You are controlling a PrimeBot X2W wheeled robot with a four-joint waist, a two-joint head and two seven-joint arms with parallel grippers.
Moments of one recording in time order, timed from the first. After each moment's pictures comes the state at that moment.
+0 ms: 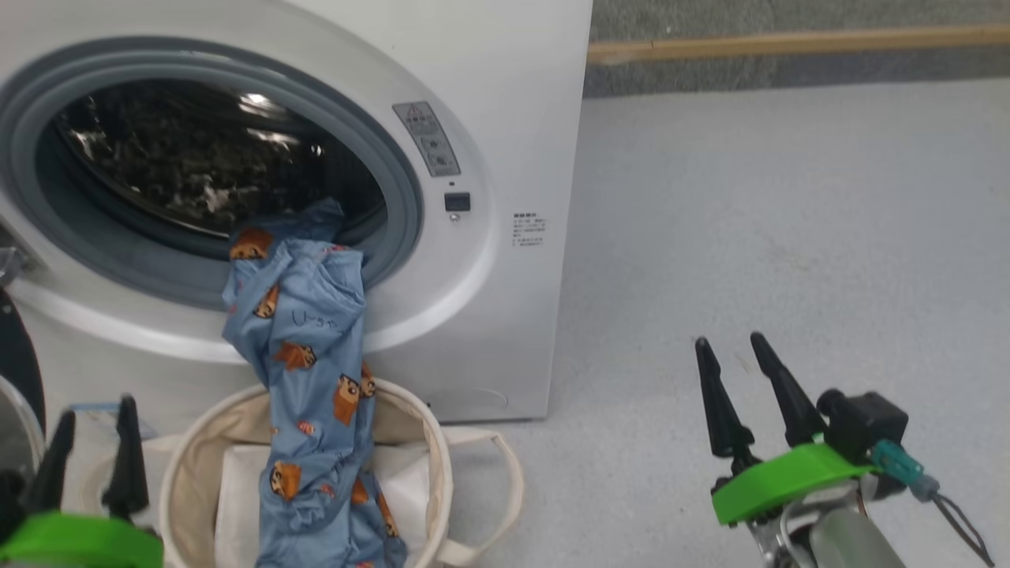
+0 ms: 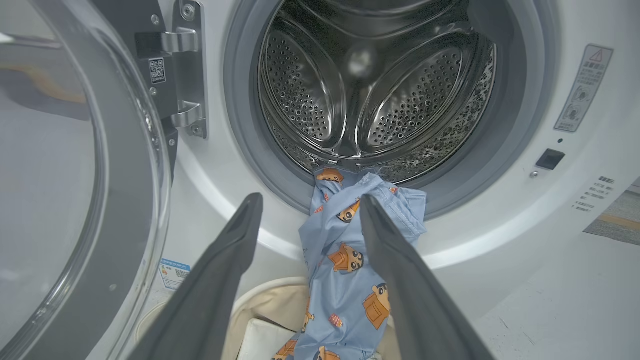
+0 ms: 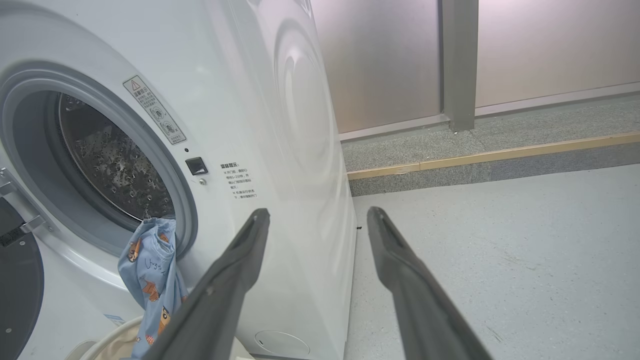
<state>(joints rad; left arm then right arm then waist) -0.17 0.37 0.00 0.43 -0.58 -0.08 -0.25 -0.18 -0.05 0.15 0.29 0.29 0.12 -0.25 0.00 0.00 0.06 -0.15</state>
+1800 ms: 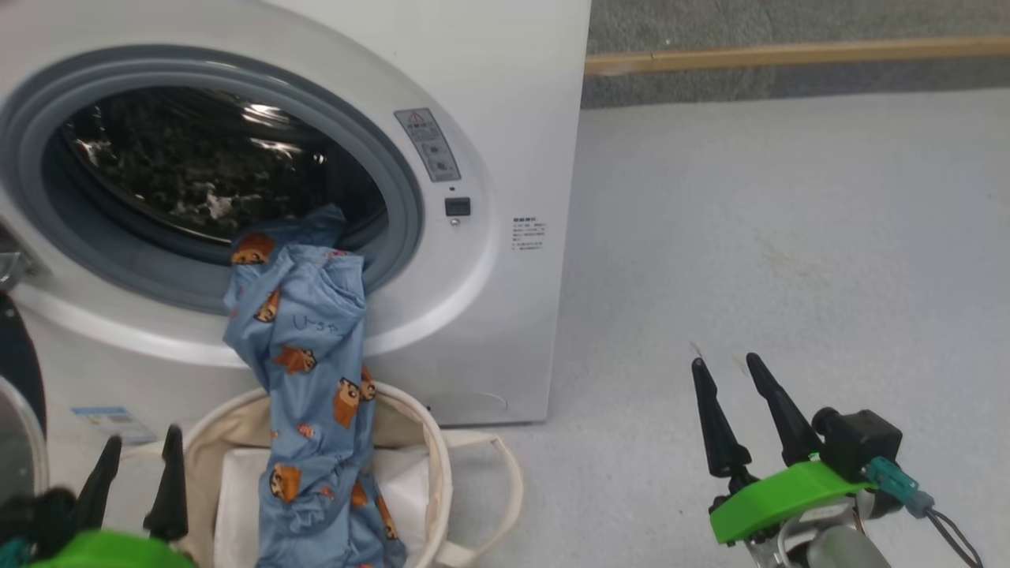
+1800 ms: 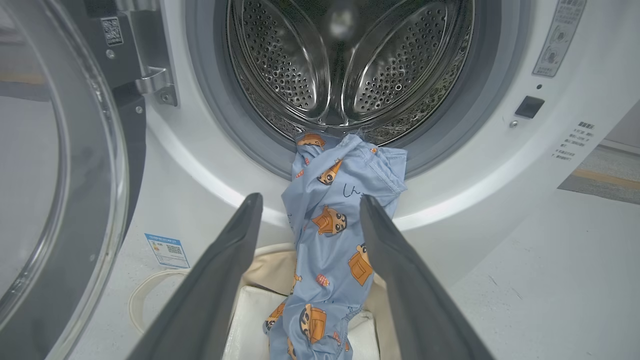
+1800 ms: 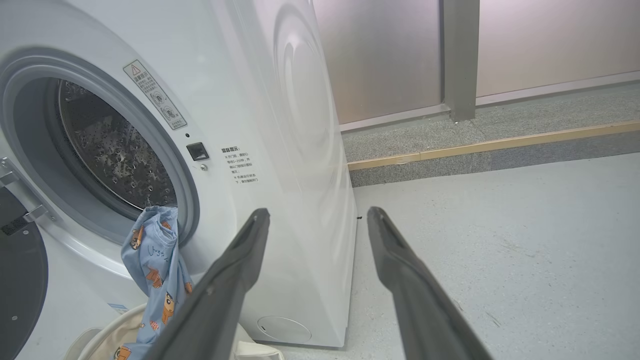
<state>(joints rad) -0.06 0.36 -0.06 0.32 -0.55 -0.01 -0.20 -0.14 -0.05 0.16 0.29 0.29 0.12 -0.25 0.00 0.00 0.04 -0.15</state>
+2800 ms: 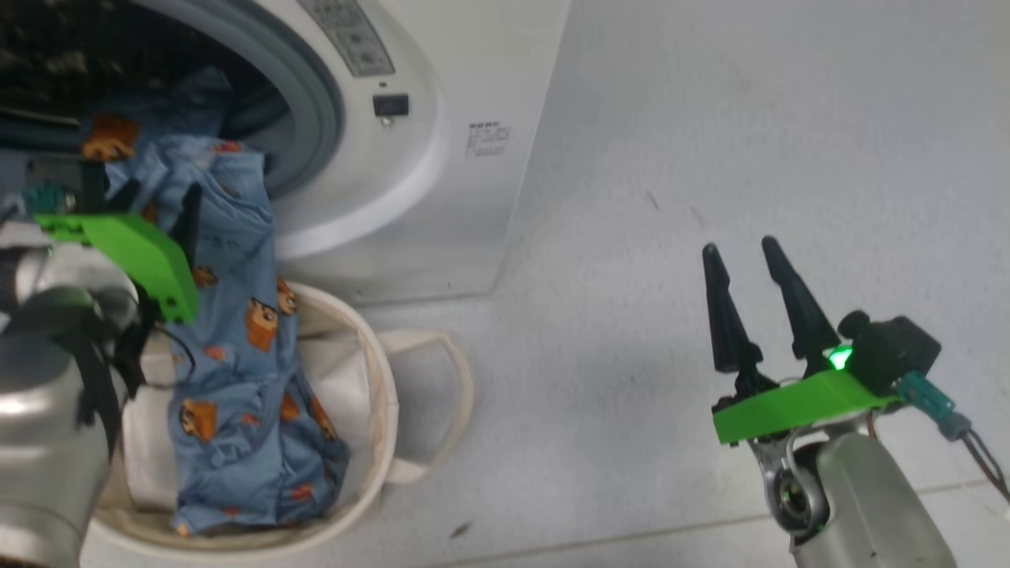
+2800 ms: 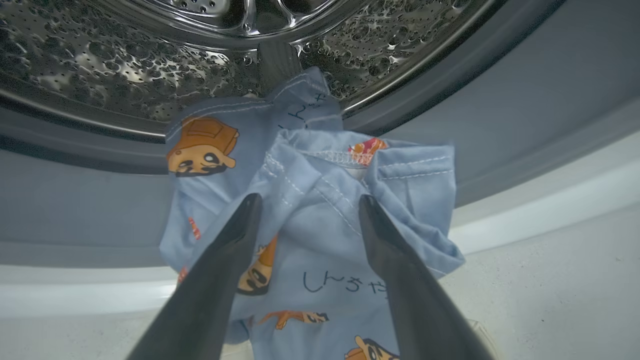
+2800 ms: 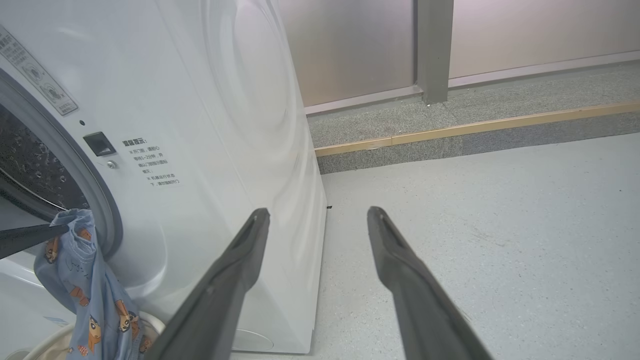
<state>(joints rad) -0.99 0.33 -0.41 1.10 -0.50 -0.13 -0.03 -0.30 -0.05 0.15 0.20 0.30 0.12 -0.25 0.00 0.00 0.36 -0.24</state>
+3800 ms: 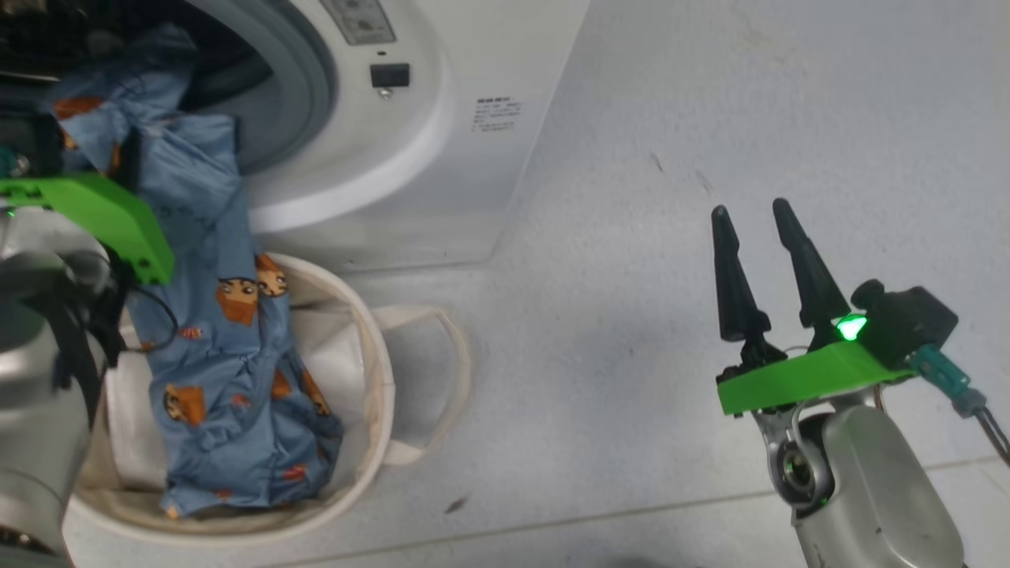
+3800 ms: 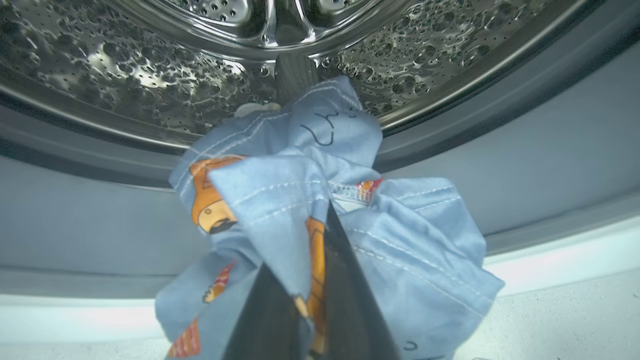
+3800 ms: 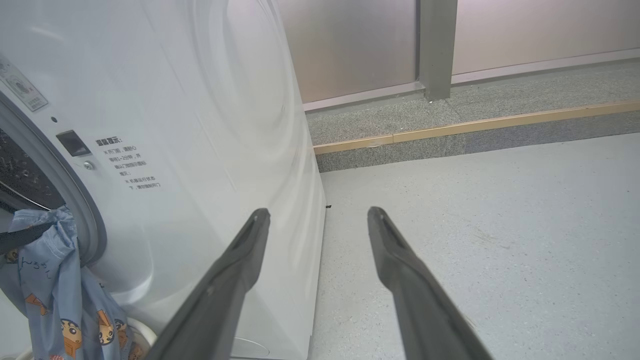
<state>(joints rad) -1.13 0.34 -0.51 1.23 -0.62 -0.13 -0.12 -0.36 -0.05 0.13 0.19 0.31 0.12 -0.25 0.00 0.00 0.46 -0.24</state>
